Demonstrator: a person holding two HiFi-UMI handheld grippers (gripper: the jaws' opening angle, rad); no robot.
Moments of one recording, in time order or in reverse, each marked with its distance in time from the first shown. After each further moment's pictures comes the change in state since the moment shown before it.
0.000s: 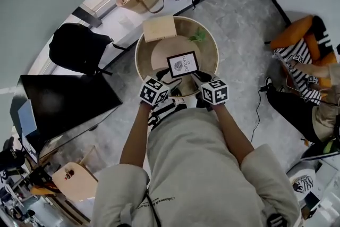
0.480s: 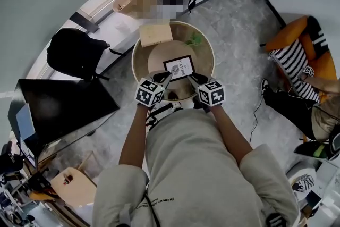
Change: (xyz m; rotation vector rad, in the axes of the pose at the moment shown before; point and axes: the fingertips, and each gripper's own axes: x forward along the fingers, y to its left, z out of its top) left arm -0.006 0.015 0.016 0.009 -0.069 0.054; right arm -0.002 0.001 0.007 -0.027 -0.009 -0.006
